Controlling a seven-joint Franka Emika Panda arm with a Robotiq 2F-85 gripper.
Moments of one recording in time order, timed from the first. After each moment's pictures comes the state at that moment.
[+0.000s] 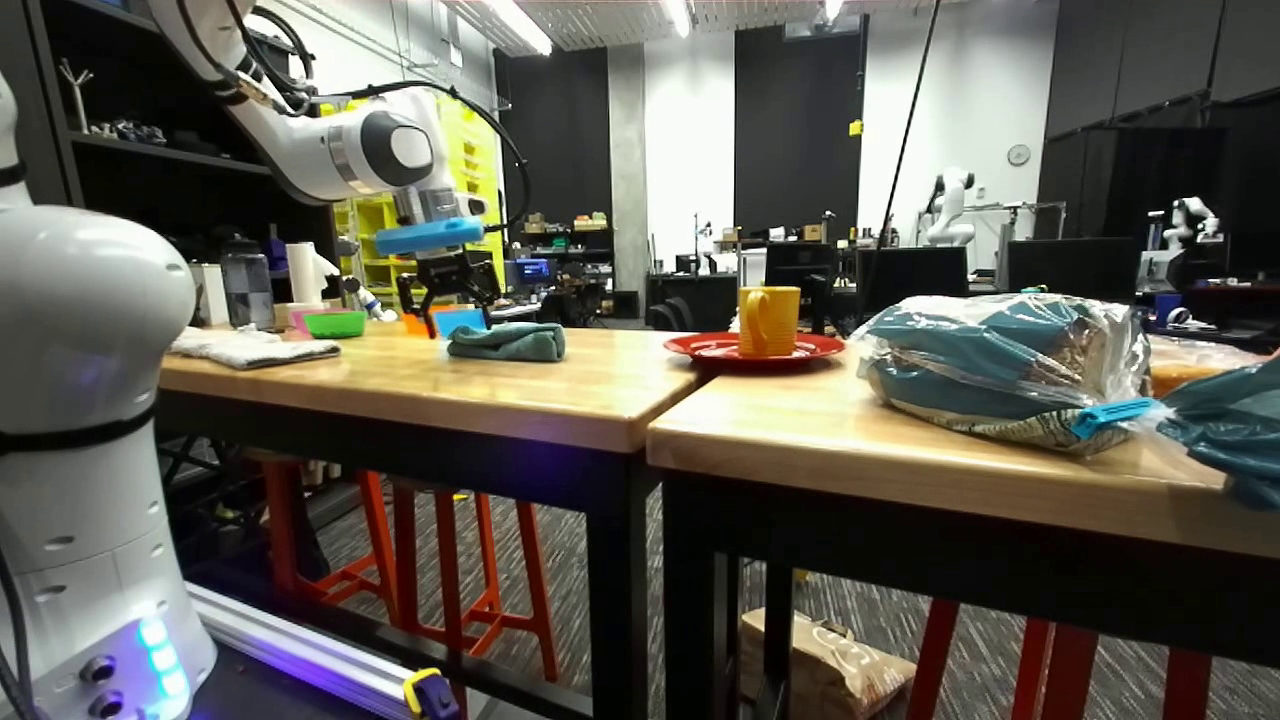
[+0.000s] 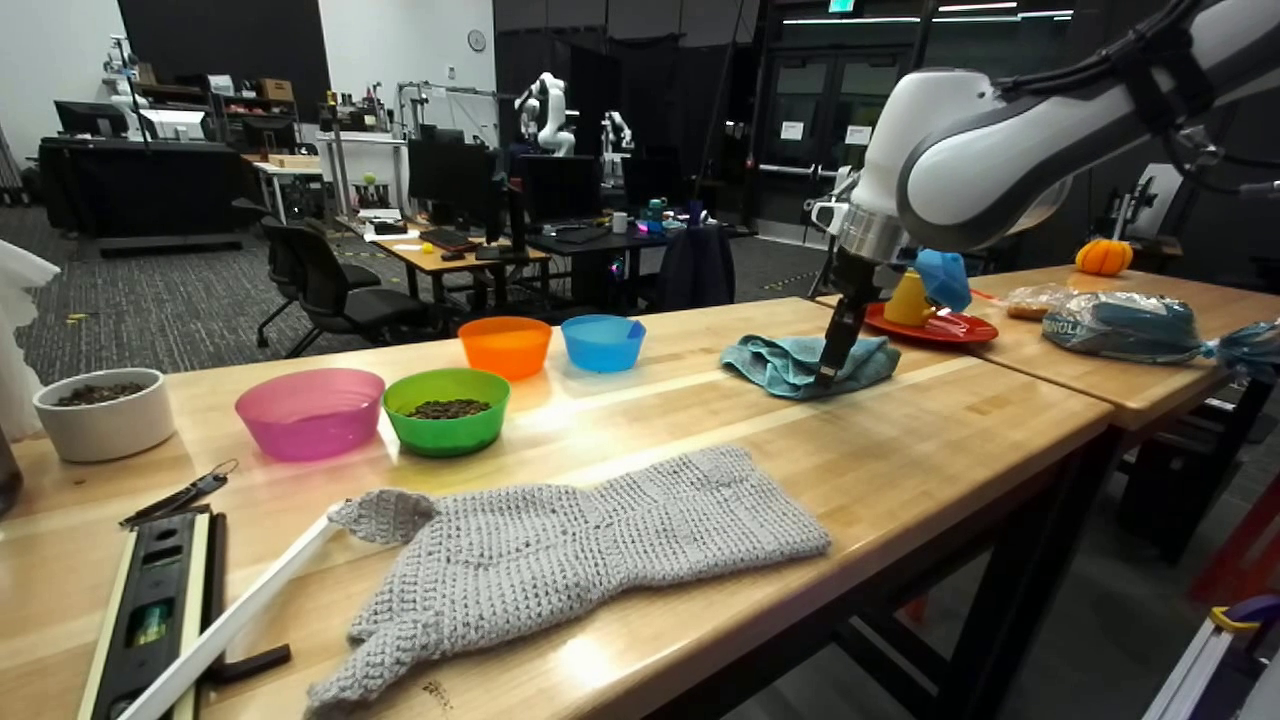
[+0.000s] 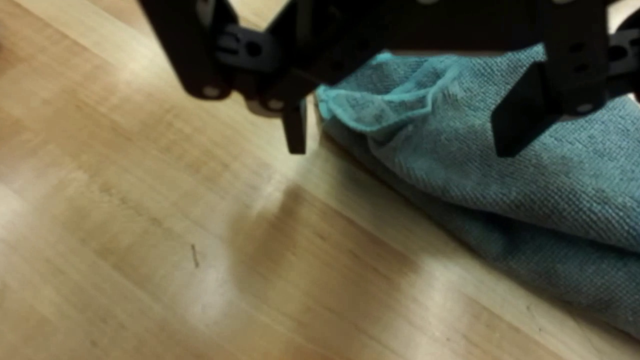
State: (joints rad) arm 0.10 -0.32 -0.06 -2.54 -0.11 2.44 -0.43
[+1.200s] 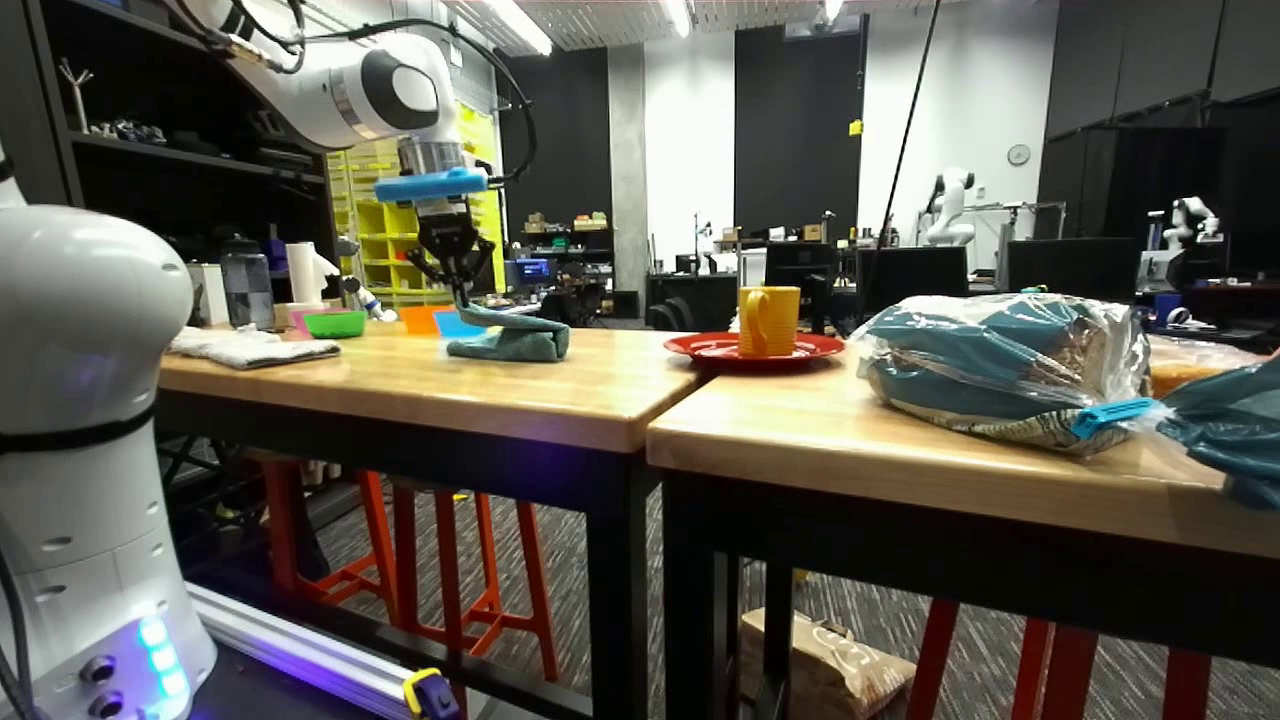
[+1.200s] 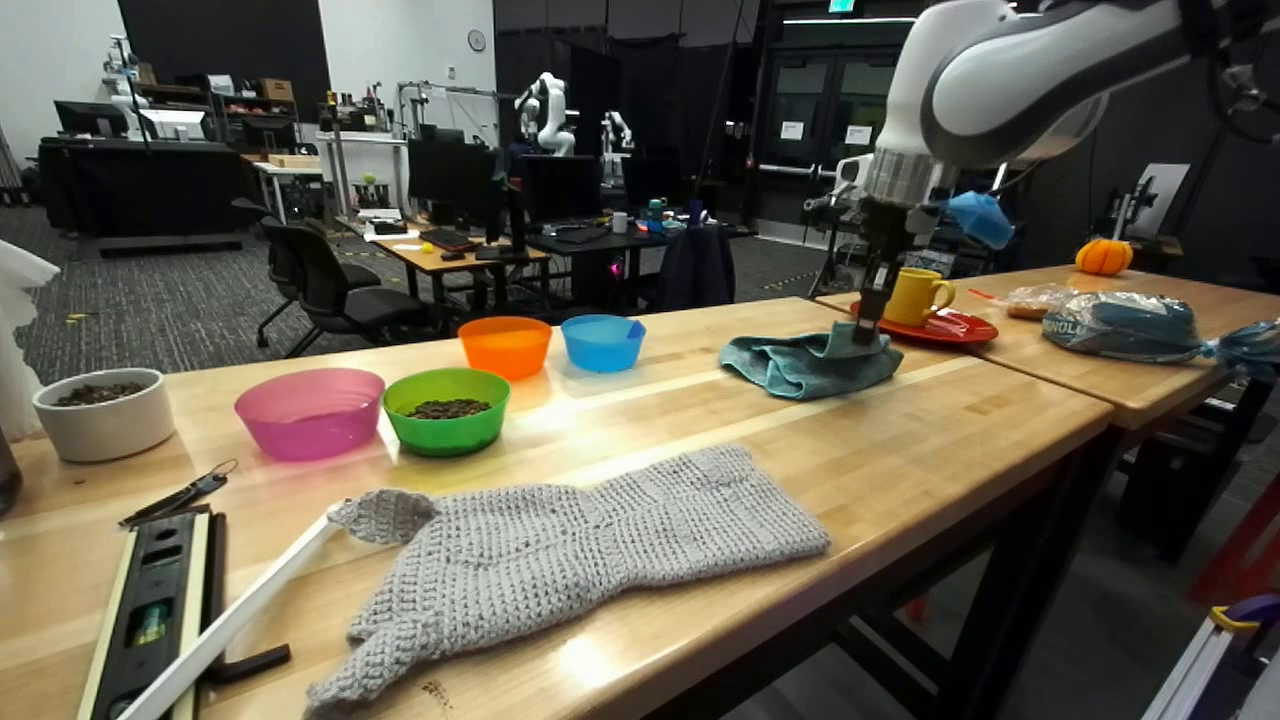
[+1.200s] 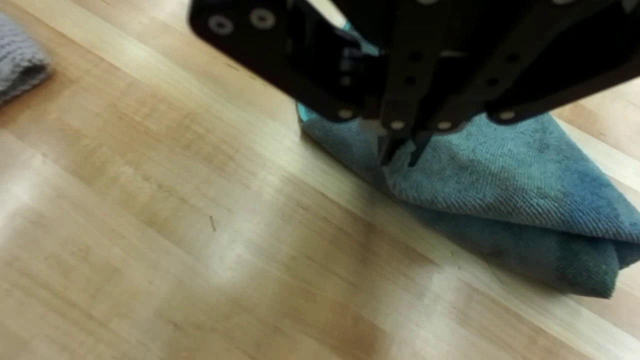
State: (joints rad) arm 0.08 -0.40 -0.07 -2.44 -0.11 2.15 -0.46
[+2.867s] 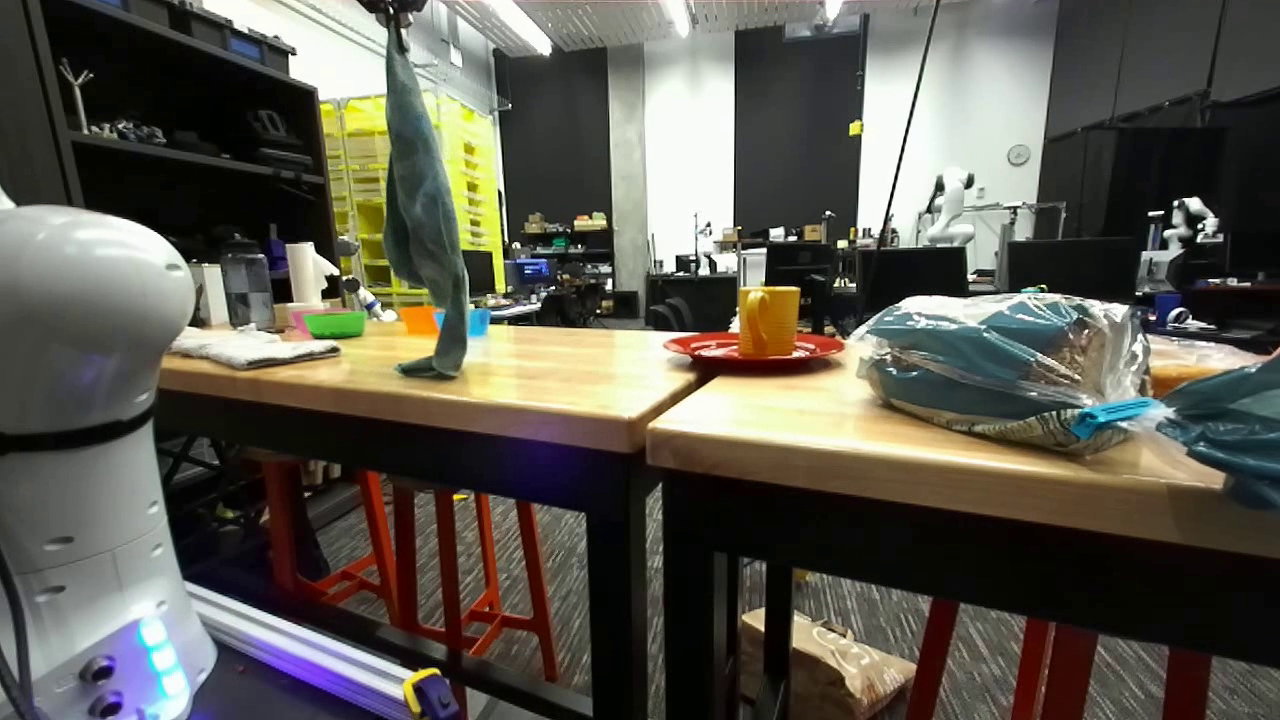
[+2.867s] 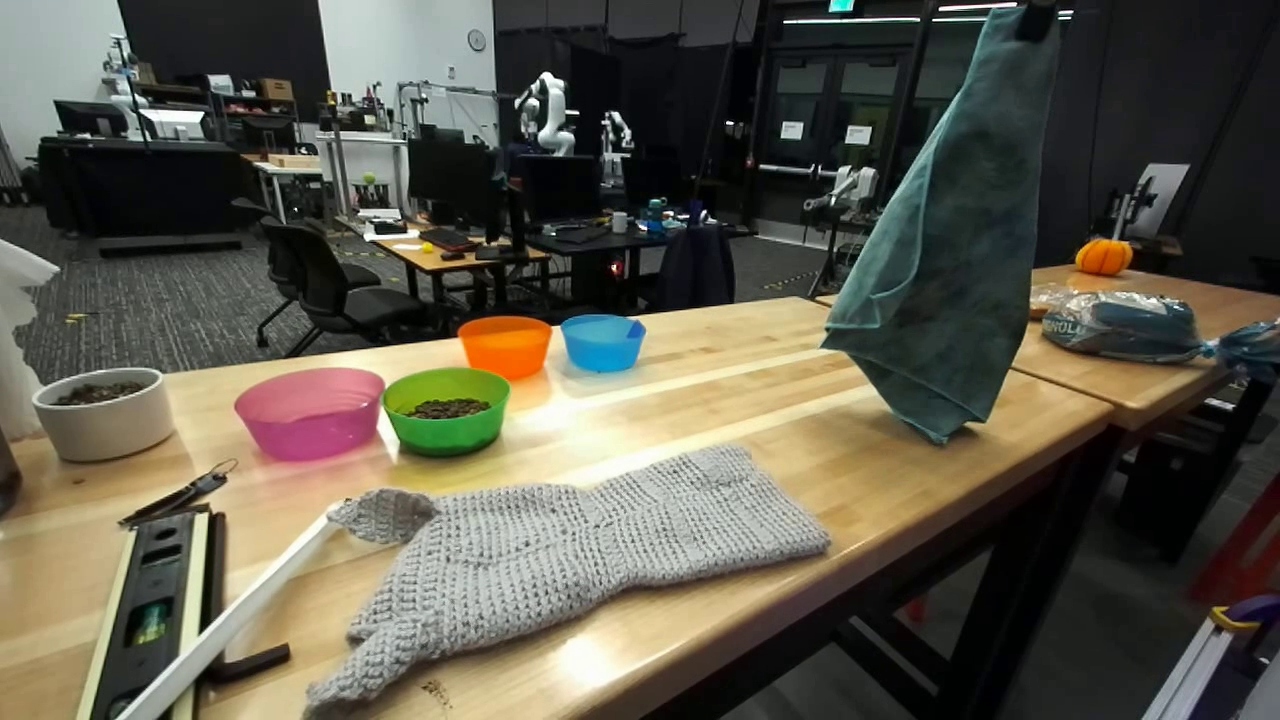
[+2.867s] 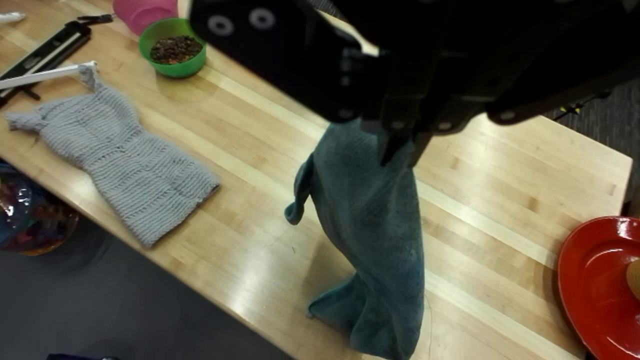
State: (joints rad) arm 0.10 -0.52 -0.10 -1.67 -0.05 1.29 -0.51
